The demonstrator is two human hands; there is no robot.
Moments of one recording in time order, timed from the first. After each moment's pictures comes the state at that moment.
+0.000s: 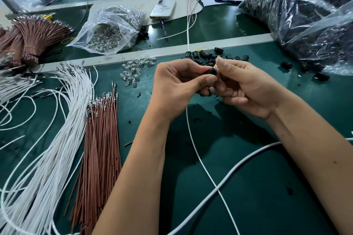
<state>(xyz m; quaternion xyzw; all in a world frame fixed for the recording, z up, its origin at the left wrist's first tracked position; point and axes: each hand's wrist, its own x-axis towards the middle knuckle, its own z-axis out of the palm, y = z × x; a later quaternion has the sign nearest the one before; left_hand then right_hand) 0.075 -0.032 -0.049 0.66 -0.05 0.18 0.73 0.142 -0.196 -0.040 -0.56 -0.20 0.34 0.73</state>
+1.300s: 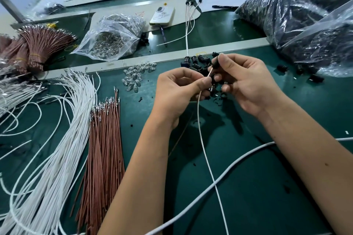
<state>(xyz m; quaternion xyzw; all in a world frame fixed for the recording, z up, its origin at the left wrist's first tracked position) 0.074 -0.036 -0.050 0.65 0.09 0.12 0.74 0.143 -0.188 -0.039 -0.57 -0.12 0.16 0.80</state>
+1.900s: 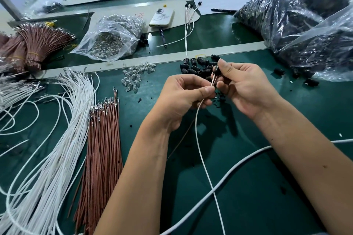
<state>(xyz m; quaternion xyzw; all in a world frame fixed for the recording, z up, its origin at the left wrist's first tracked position) 0.070 -0.037 -0.042 0.65 0.07 0.00 0.76 0.141 -0.182 -0.037 -0.56 -0.05 0.17 0.81</state>
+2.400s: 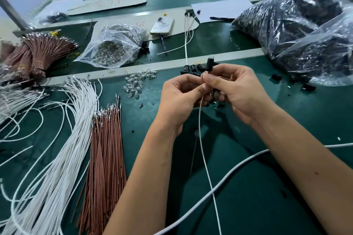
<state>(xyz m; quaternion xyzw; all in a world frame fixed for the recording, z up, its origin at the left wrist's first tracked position) 0.072 -0.045 -0.041 0.62 0.08 0.10 0.77 0.137 -0.181 -0.040 -0.64 -0.18 0.13 0.74</state>
